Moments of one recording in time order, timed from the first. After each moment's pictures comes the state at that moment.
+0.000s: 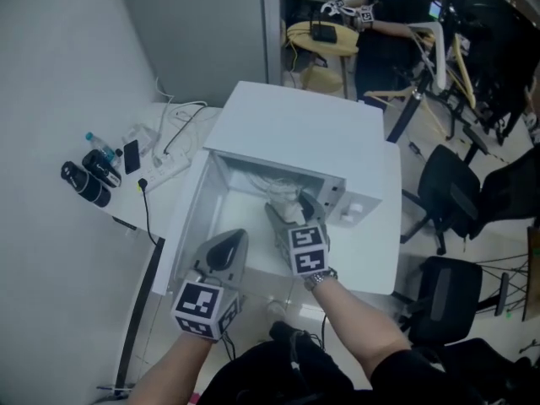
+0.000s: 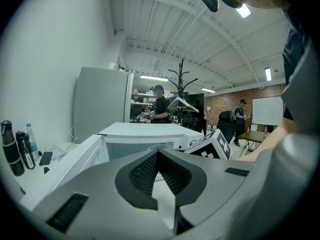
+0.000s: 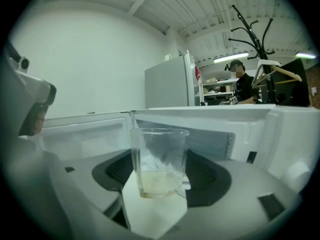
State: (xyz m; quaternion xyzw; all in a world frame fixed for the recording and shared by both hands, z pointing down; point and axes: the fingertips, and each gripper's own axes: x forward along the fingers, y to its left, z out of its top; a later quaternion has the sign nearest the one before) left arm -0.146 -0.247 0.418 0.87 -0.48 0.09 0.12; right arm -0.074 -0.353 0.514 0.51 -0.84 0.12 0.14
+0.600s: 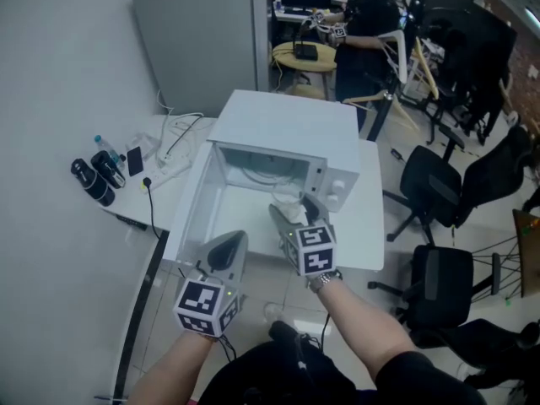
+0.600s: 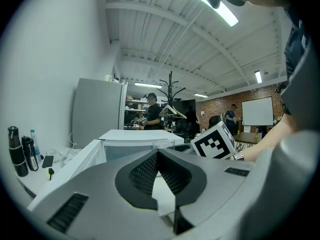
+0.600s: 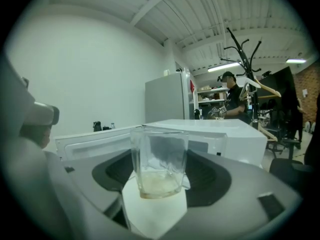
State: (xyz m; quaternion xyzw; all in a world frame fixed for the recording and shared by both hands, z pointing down) left arm -0.149 -0.154 0.387 0.88 -0.46 0.07 0.09; right arm -0.058 -0.258 0.454 0.54 -0.83 0.10 0.11
